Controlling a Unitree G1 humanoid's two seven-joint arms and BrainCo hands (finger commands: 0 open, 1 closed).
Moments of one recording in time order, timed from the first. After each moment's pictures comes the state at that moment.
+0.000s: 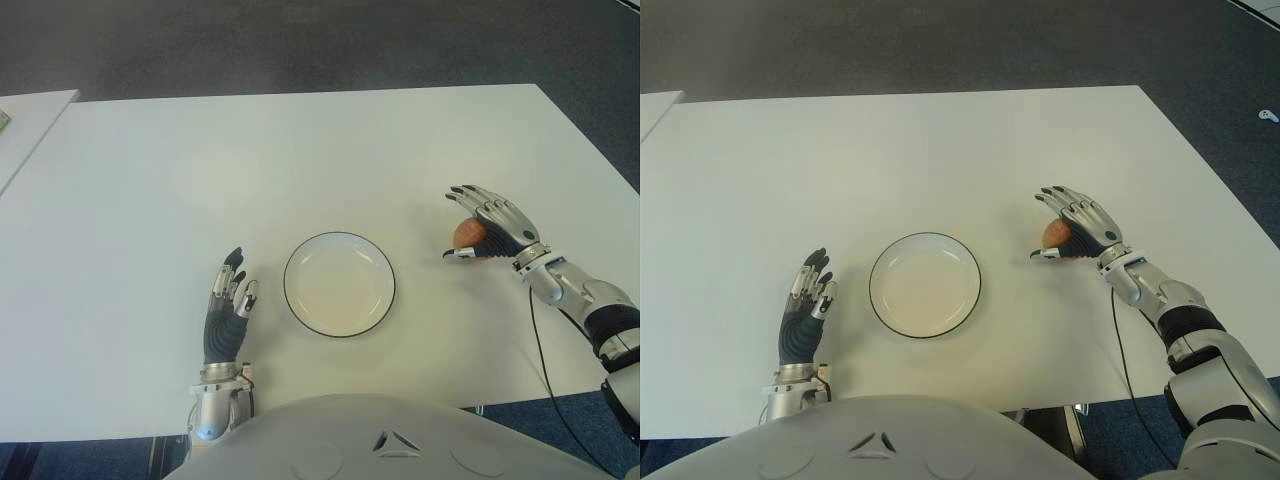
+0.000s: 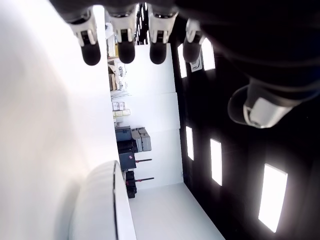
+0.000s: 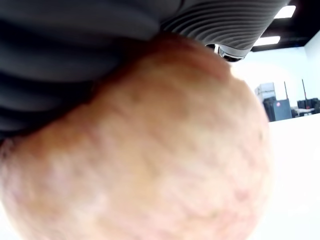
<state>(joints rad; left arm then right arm) 0.61 0.01 -0.06 0.04 0.10 -0.70 0.09 -0.33 -0.85 0.53 0.83 -0.72 -0.66 -0.51</state>
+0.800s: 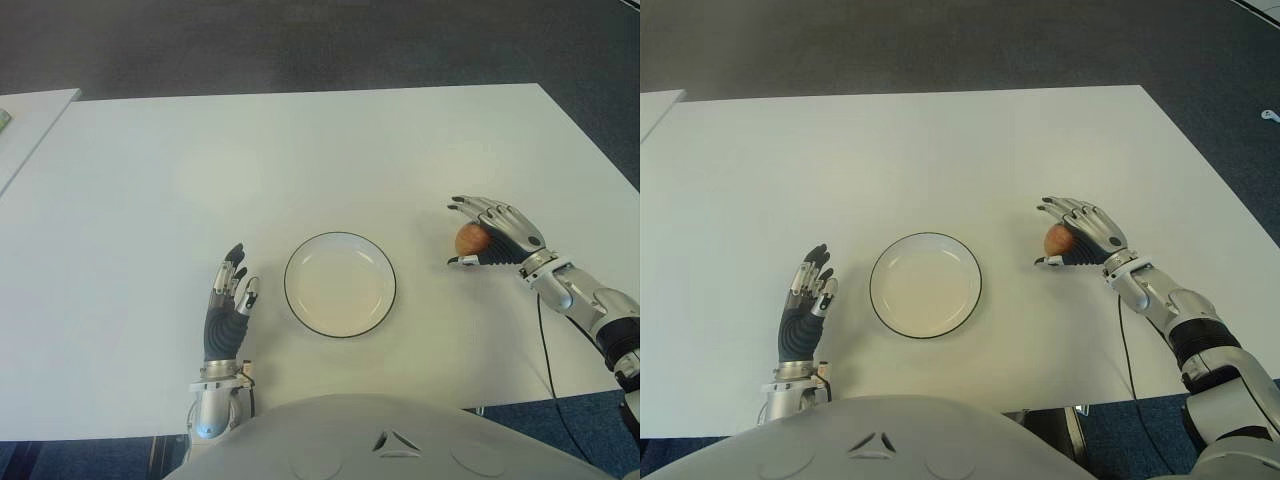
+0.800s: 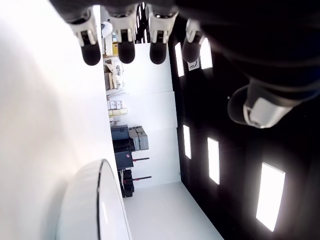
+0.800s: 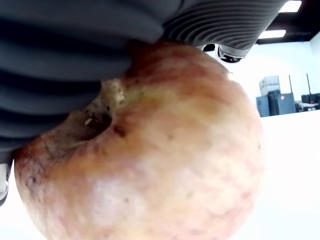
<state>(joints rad) 0.63 0.01 -0.06 0.00 0.10 -0.67 0.08 -0.25 -0.89 0.47 0.70 -0.71 -0.62 -0.44</state>
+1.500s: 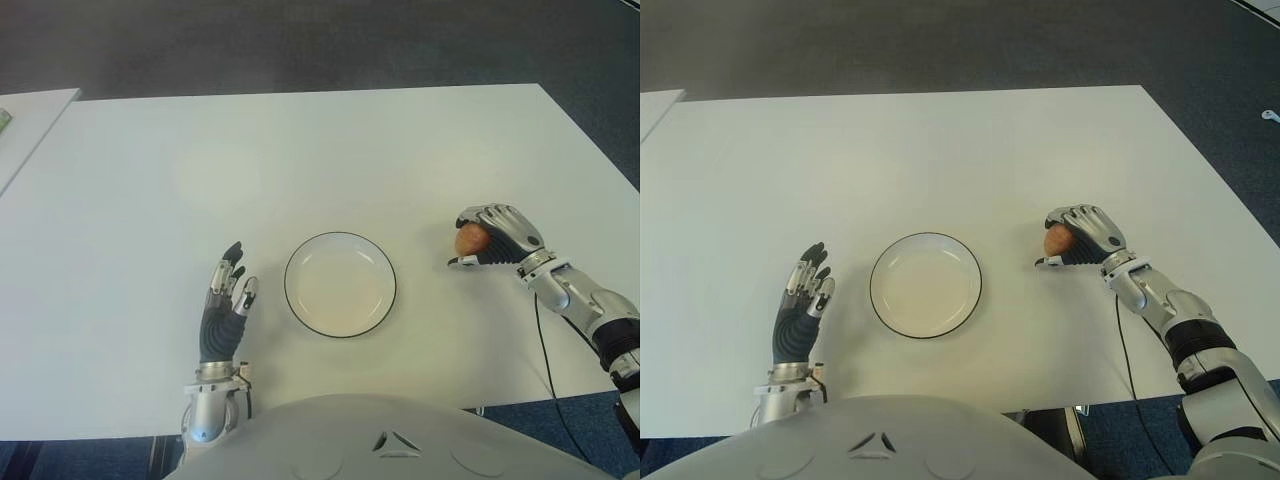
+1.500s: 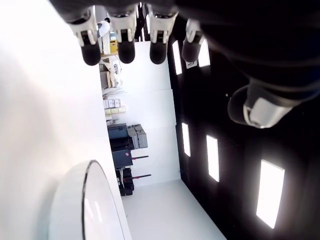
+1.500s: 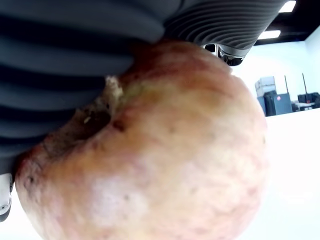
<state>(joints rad) 0.67 0.02 -0.06 -0.08 0.10 -0.63 0.06 -0.24 -0.86 0.43 0.71 -0.70 -0.64 -0.44</state>
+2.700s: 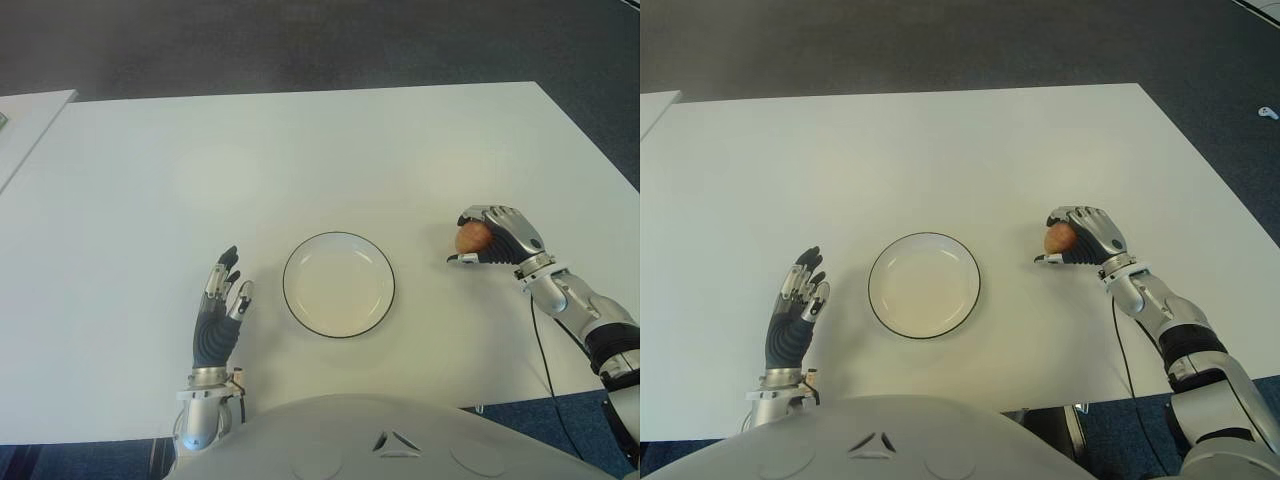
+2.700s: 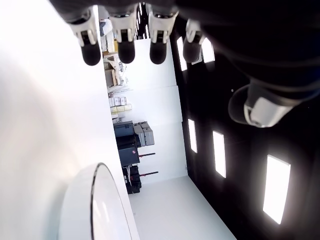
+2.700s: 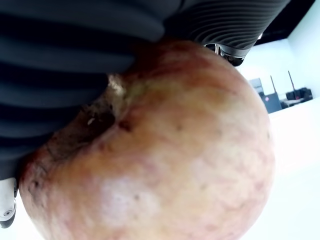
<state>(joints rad) 0.70 0.03 -0.05 -0.12 0.10 -0.61 0.05 -0.24 -0.81 0.37 0.78 -0.66 -0.69 -0.45</state>
